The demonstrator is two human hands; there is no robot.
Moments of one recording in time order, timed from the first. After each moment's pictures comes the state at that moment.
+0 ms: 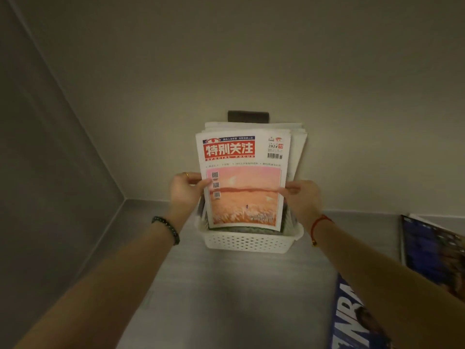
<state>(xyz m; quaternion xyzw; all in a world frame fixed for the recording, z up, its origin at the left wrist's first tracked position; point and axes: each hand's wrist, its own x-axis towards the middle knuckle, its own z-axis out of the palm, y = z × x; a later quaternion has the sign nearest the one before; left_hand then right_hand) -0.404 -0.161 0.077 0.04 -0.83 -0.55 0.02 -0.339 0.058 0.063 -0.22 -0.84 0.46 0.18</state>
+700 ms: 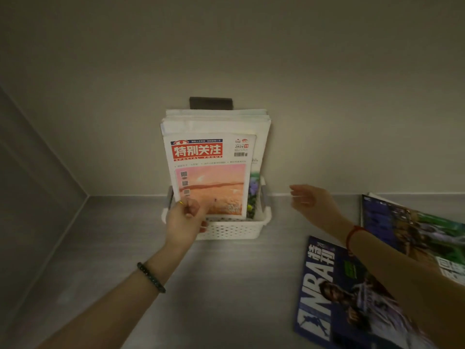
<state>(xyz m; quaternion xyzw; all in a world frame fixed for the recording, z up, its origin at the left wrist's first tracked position) -0.331 -0.123 0.032 0.03 -0.78 -0.63 -0.04 -0.273 0.152 0.041 -0.14 -0.88 0.44 0.08</state>
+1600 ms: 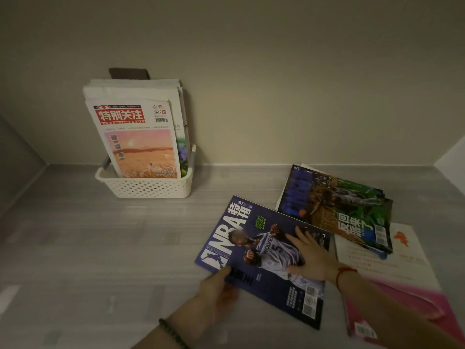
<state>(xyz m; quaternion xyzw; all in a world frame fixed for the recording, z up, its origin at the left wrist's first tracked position) -0.064 0.059 -0.037 0.35 -0.54 -0.67 -0.37 -0.049 0.308 -0.064 -0.08 -0.95 0.17 -0.24</state>
